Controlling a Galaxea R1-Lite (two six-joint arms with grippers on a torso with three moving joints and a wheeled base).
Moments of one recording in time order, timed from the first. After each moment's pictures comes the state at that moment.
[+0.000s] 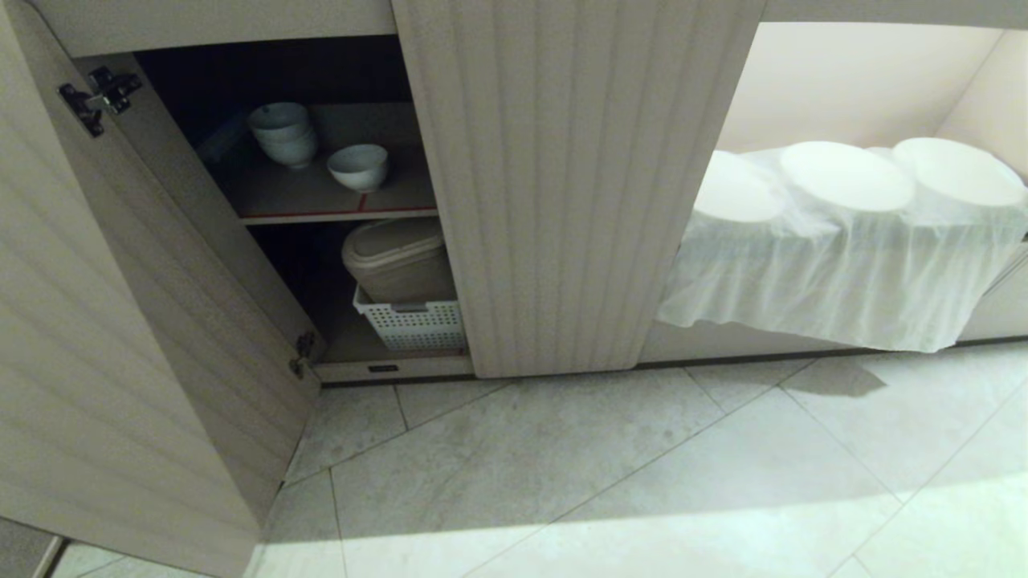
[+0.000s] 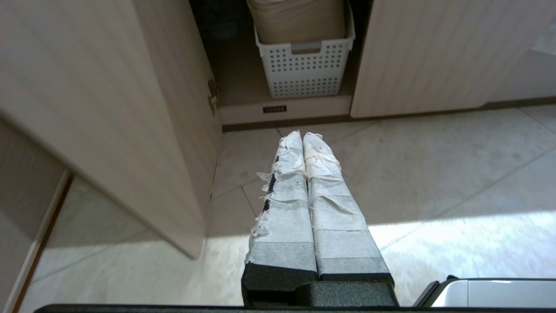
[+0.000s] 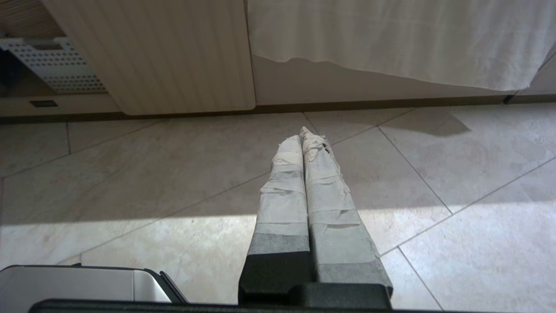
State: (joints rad) left arm 0.00 0.00 0.00 -0.01 0.01 0.04; right arm 0.00 0.00 0.00 0.00 0.00 0.00
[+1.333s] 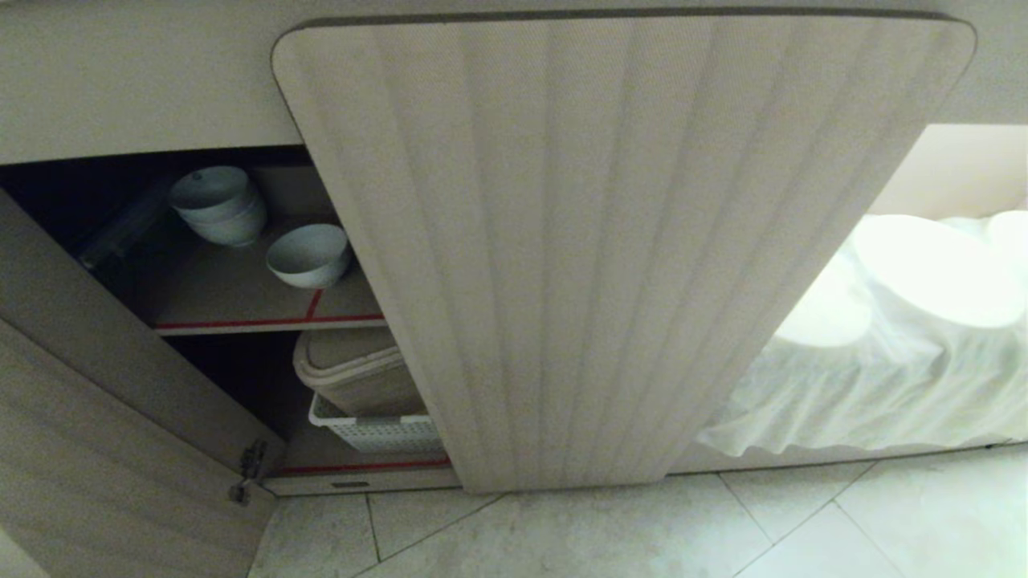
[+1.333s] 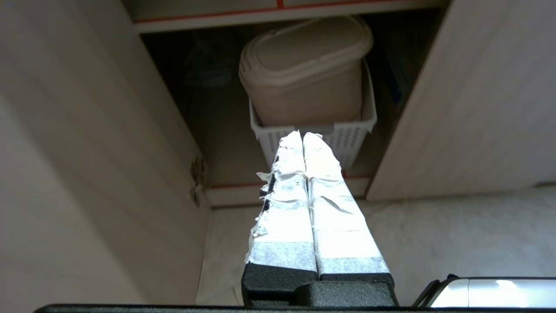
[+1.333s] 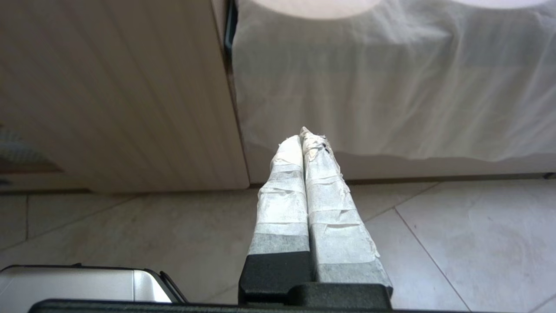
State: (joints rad) left arm 0.00 0.00 0.00 -0.01 0.01 0.04; right arm 0.00 0.00 0.00 0.00 0.00 0.00
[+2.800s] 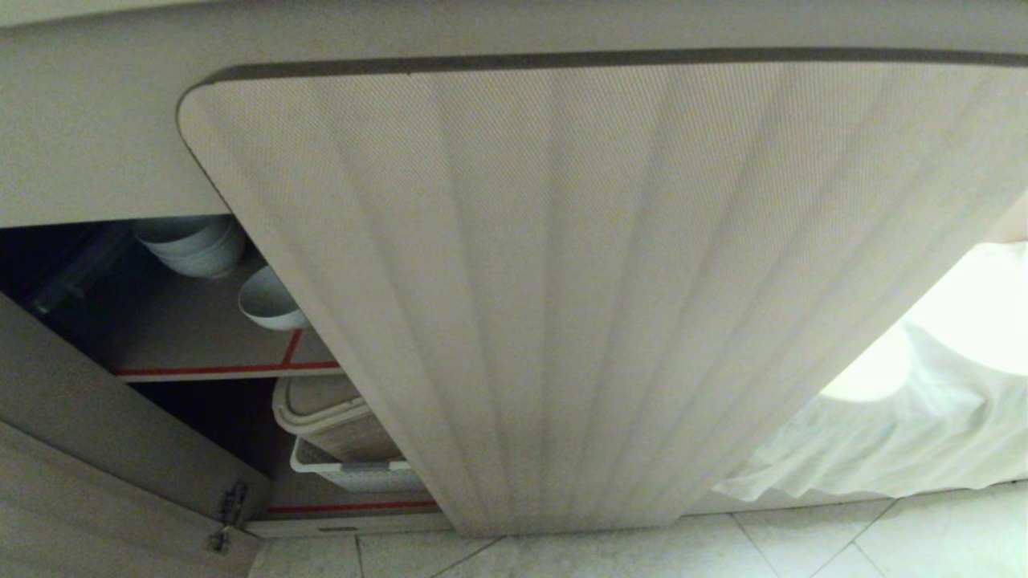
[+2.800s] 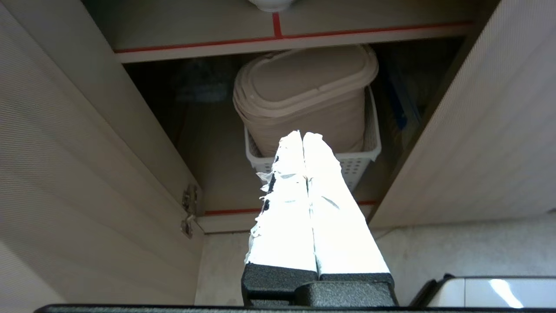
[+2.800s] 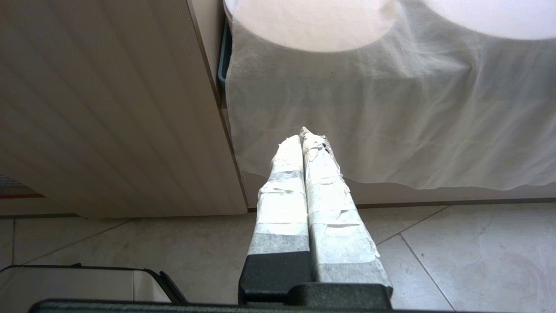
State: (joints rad) left arm 0.00 0.00 0.00 0.00 0.00 0.04; right arm 0.00 0.00 0.00 0.00 0.00 0.00
